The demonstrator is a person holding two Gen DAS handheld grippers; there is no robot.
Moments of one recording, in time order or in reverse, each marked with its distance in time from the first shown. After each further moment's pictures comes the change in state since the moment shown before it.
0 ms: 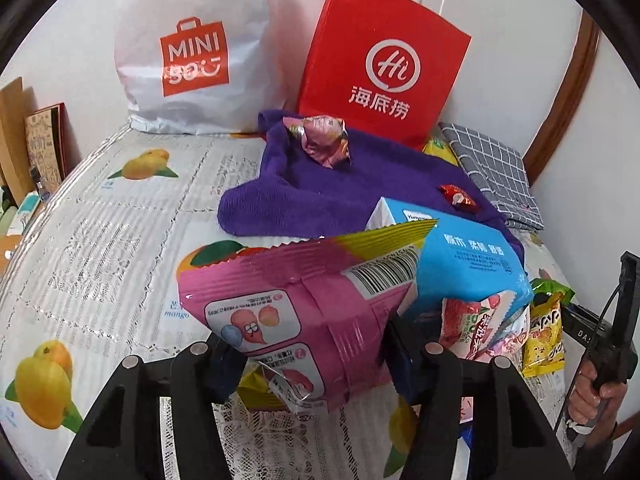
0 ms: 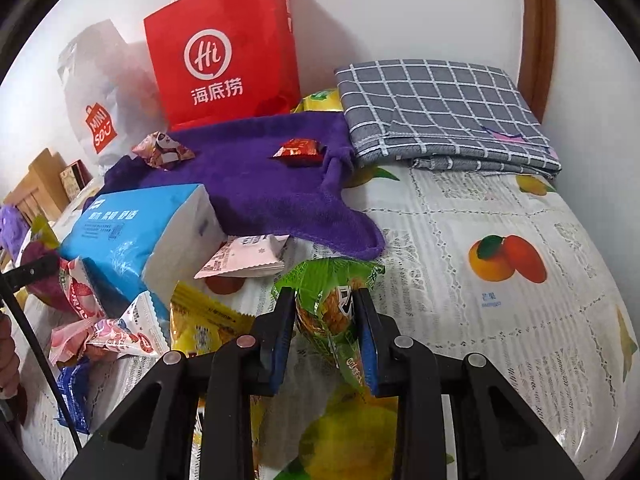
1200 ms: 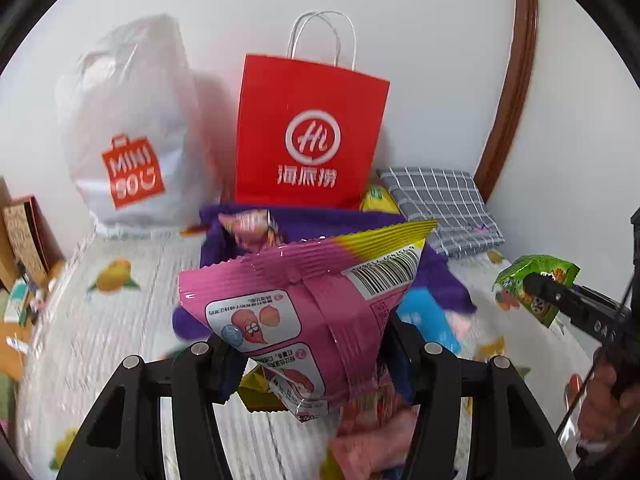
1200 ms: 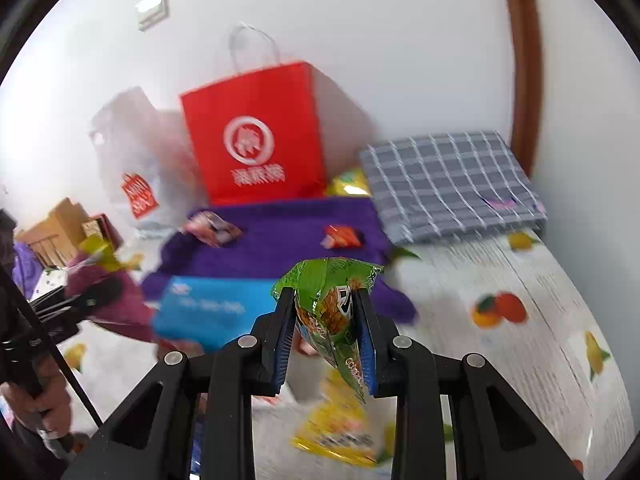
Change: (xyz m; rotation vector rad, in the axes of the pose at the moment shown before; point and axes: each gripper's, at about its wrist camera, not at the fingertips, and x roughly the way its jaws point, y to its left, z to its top) left arm -0.043 -0.062 0.059 0.176 -0.146 -0.080; right arm -0.088 0.069 0.056 0.034 -0.176 0.019
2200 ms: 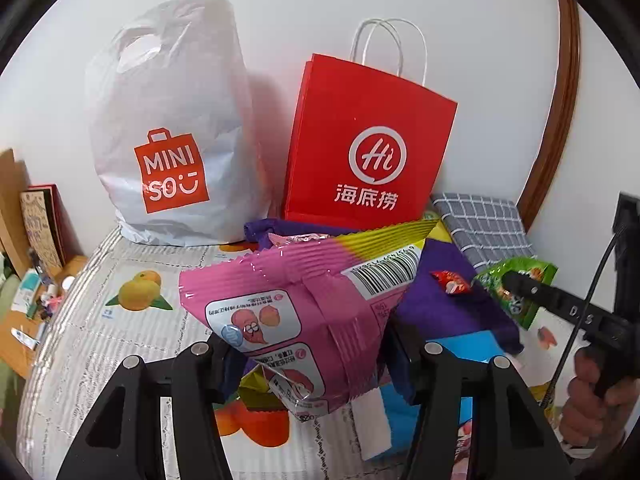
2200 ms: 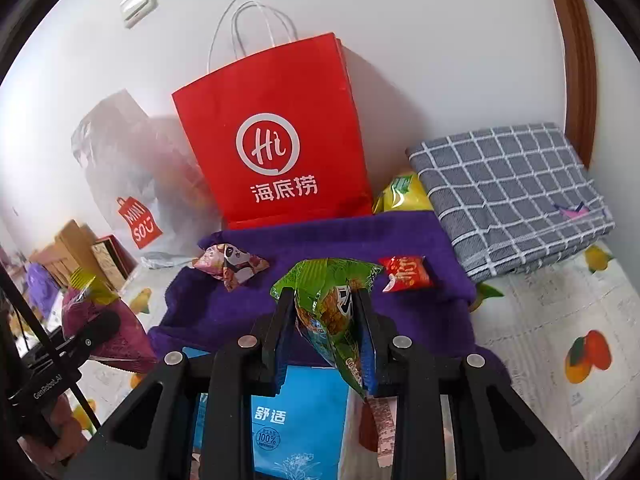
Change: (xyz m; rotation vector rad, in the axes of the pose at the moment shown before) left arm 0.033 0.051 0.007 -0.096 -0.057 0.082; right arm 0.102 0.015 0.032 0.074 0.025 0.084
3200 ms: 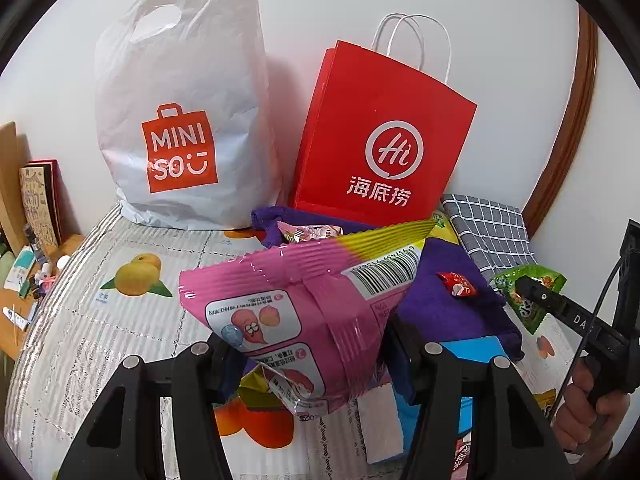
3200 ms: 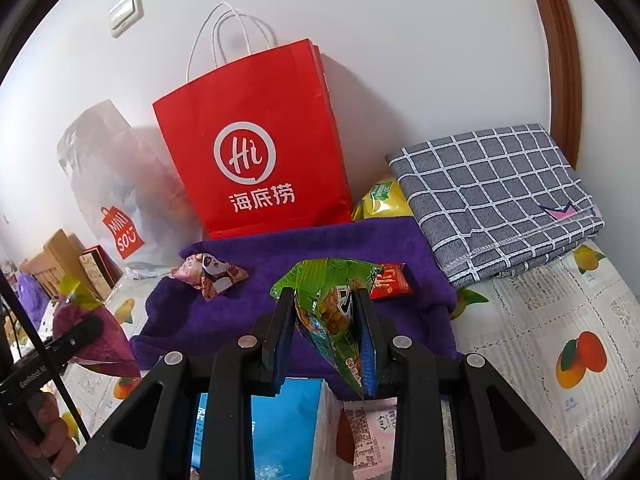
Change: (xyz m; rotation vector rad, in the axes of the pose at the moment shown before) left arm 0.013 0.016 -0.001 -0.061 0.033 -0.001; right arm 0.000 -0.012 0.000 0.011 -0.046 -0.044
